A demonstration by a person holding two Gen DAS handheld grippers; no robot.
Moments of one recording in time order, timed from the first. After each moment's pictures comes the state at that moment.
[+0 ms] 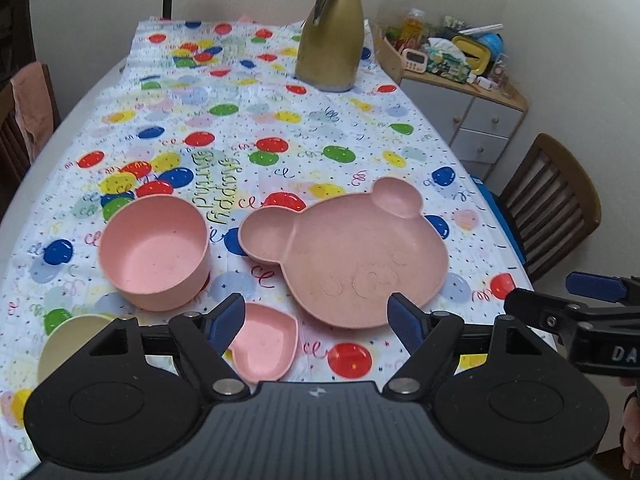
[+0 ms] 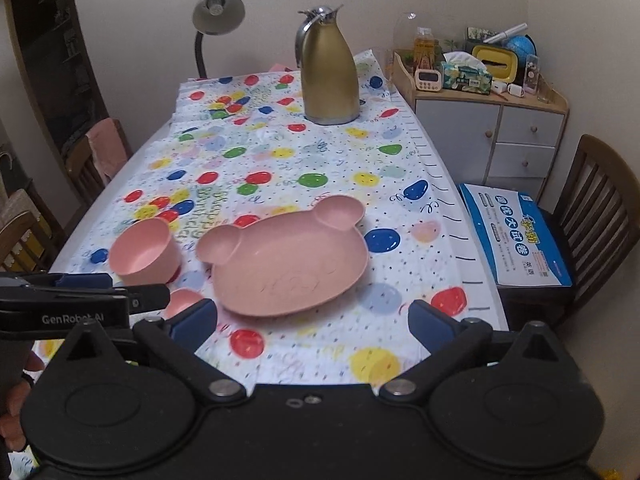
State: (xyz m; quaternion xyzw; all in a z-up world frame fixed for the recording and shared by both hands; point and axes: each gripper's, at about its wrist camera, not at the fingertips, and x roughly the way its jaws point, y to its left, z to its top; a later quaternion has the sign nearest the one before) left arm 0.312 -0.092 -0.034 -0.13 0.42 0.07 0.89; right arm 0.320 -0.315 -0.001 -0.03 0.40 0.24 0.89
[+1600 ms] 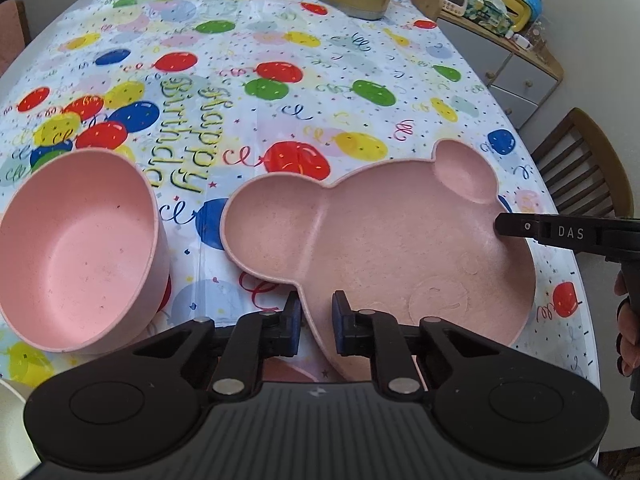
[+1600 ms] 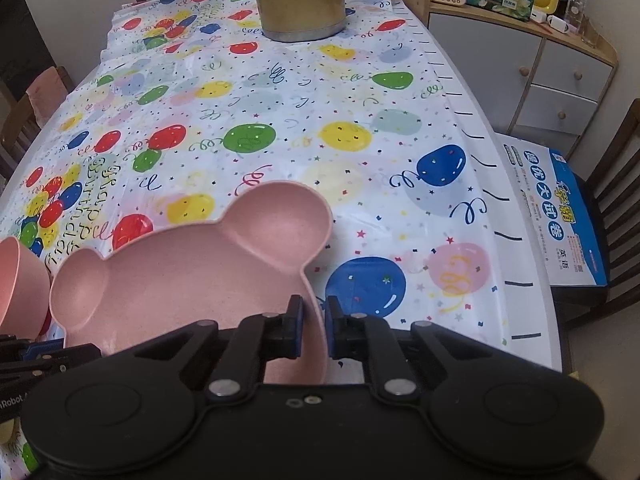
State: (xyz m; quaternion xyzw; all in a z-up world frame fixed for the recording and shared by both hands) left arm 0.397 -0.062 -0.117 -0.16 0.50 0.06 0.85; right arm 0.505 -0.262 -0.111 -0.07 0.50 0.23 0.83
